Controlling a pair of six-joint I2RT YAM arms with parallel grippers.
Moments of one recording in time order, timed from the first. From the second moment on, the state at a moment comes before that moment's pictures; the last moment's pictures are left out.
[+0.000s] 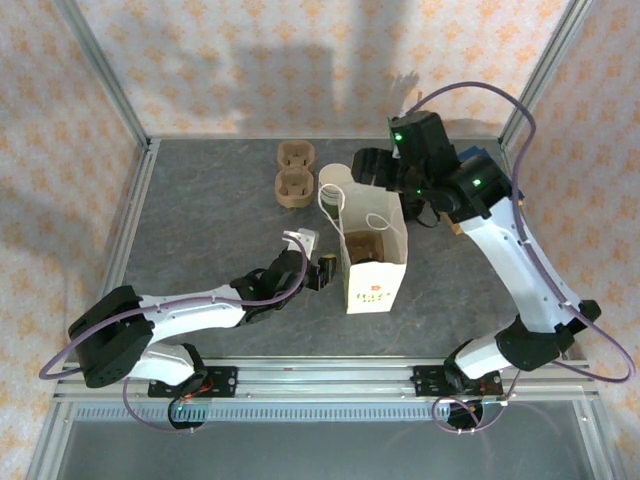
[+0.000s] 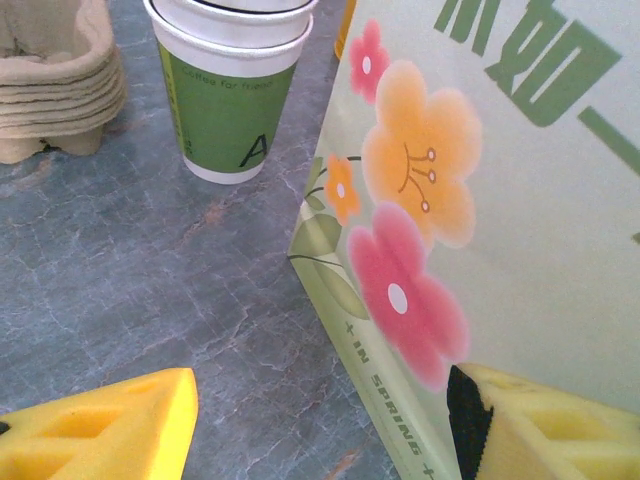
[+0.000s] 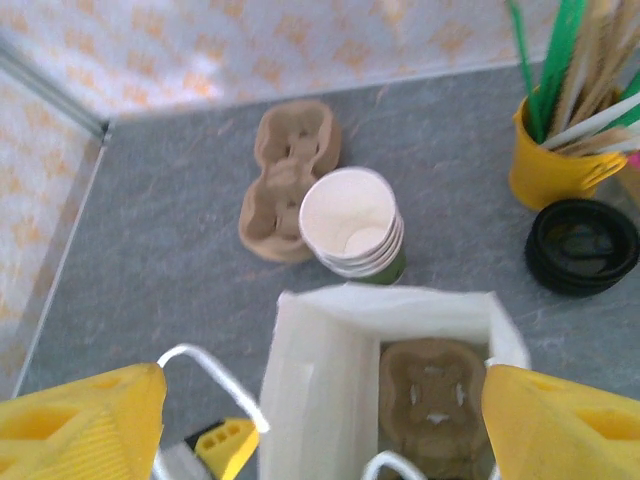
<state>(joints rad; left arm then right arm) -0.91 1.35 0.63 0.21 -0.39 -0.49 0.63 1.45 1.92 -1.13 0.19 0.57</state>
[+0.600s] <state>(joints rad) -0.91 1.24 0.63 0.09 -0.57 -0.48 0.20 1.58 1.74 -0.77 0.13 0.45</state>
